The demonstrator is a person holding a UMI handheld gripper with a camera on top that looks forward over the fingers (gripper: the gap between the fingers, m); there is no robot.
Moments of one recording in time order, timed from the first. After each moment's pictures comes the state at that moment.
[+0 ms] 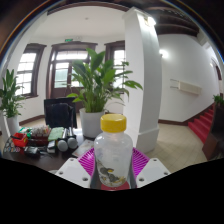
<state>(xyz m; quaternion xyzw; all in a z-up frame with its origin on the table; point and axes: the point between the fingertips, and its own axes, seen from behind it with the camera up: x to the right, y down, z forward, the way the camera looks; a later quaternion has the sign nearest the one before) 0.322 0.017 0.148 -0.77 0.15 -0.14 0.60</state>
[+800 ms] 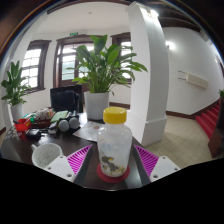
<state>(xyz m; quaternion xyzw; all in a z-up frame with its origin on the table) 0.325 -0.005 0.066 -0.80 0.13 -0.10 0.57</state>
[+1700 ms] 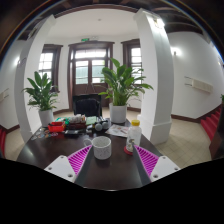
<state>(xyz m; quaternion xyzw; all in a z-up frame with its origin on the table) 0.176 -0.190 0.179 -0.80 0.08 -0.06 0.59</state>
